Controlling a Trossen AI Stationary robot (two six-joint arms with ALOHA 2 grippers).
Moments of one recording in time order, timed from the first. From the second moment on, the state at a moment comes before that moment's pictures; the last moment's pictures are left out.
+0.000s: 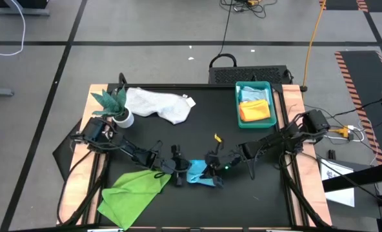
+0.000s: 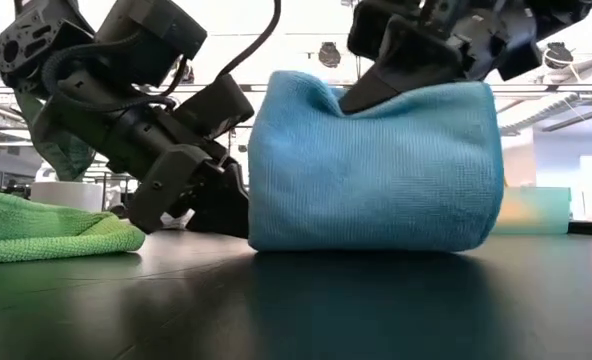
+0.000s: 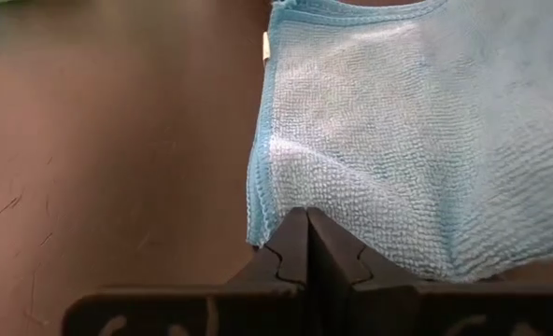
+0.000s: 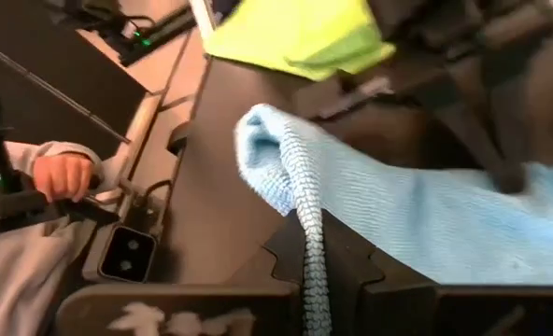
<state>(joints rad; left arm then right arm) -0.33 1.94 0.72 0.60 -0.36 -0.10 0.28 1.68 0.76 0.41 -0.16 0.56</state>
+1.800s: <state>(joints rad) -0.44 1.74 0.72 0.51 -0.49 -0.08 0.10 1.62 0.79 0.13 -0.05 0.51</state>
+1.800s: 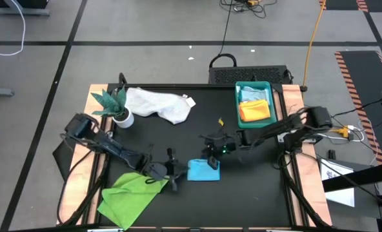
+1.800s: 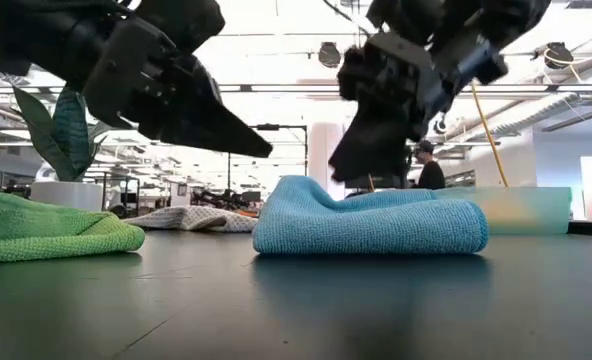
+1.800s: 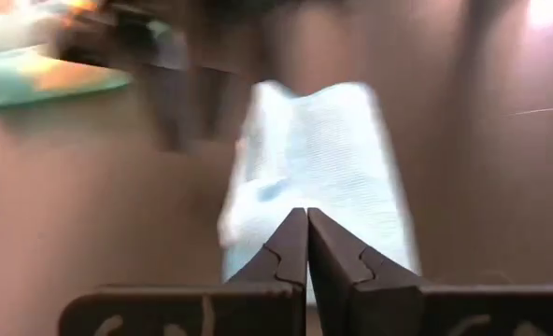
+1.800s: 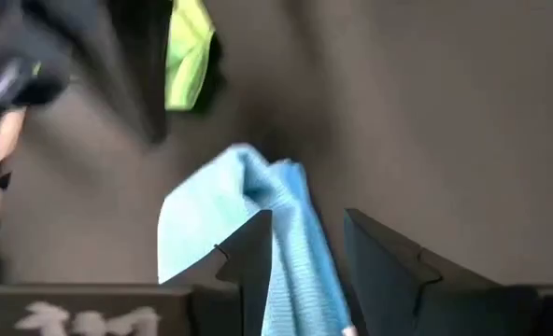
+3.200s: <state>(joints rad) -0.32 1.91 0.73 0.82 -0.42 -0.24 0.34 1.54 0.52 0.53 0.21 0.51</state>
